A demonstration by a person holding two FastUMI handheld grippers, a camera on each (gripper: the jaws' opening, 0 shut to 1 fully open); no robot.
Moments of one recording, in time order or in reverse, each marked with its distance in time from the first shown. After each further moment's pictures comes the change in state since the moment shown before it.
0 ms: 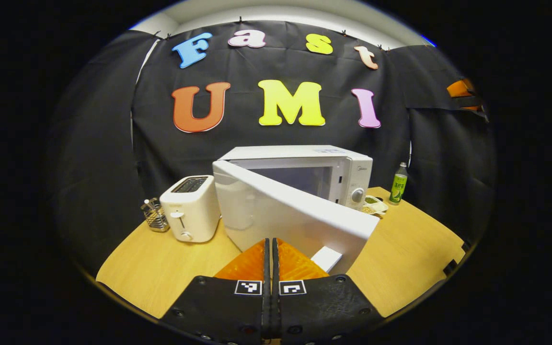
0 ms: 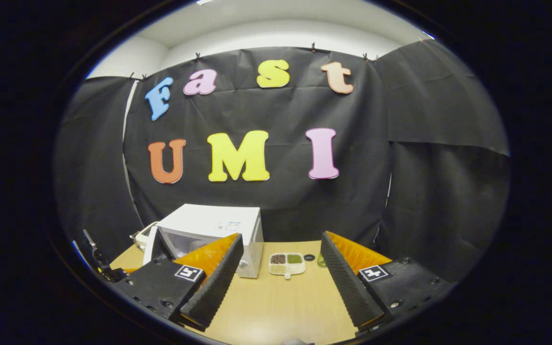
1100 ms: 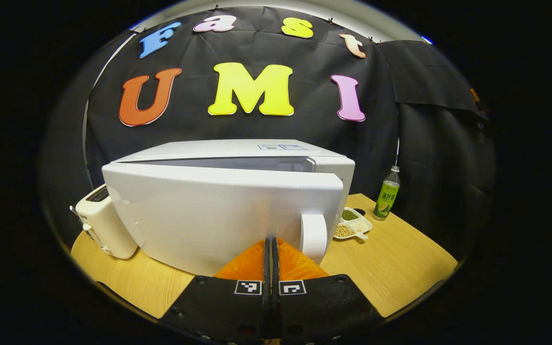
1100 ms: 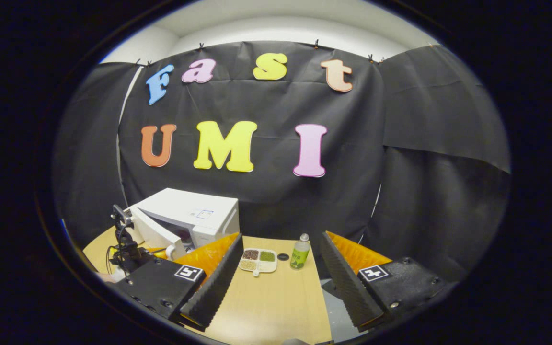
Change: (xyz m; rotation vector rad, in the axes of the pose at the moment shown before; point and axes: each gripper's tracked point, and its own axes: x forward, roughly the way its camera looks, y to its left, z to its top) left arm 0.152 -0.112 0.024 -0.019 0.025 -0.114; right arm 0.028 -0.072 -0.016 -0.097 0.038 -0.032
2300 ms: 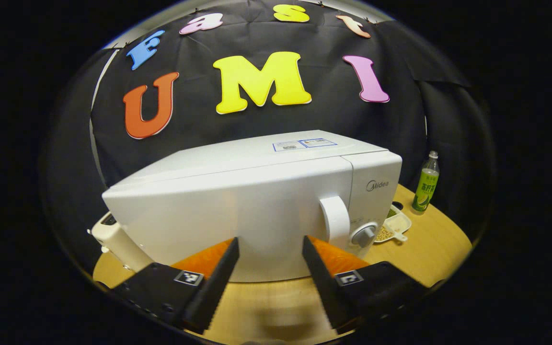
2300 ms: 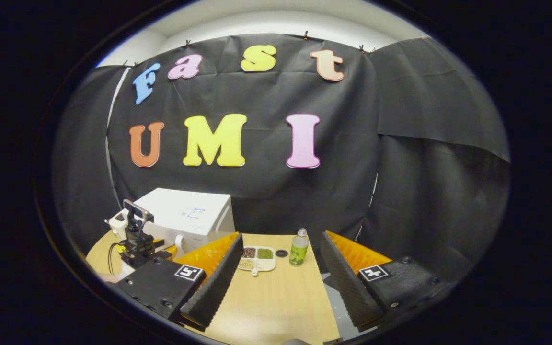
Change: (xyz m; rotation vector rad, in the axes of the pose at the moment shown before) left arm 0.030 0.039 0.020 0.134 0.053 0.184; right arm 0.022 0.009 0.000 0.051 0.028 -0.031
